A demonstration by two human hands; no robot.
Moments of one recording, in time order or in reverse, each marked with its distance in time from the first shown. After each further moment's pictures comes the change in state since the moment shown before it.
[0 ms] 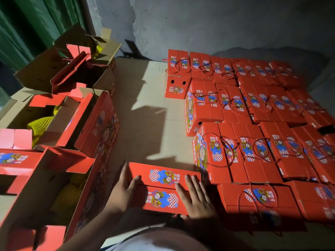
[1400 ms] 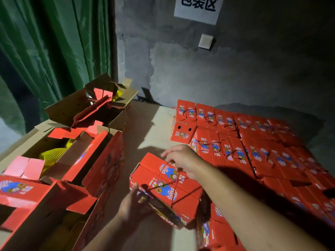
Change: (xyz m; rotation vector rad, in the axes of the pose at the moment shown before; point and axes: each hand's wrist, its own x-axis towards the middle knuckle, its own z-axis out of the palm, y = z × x) left_hand 0.052 0.100 0.001 -1.080 -0.125 -0.411; right_hand 0.222 -0.015 -0.238 1.144 -0.009 0.293
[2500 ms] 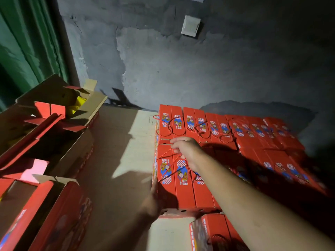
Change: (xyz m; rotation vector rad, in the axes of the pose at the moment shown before) left_hand 0.206 0.064 0.152 0.874 -0.232 0.263; right_hand 0.244 -0.004 -0.116 0.158 0.270 0.162
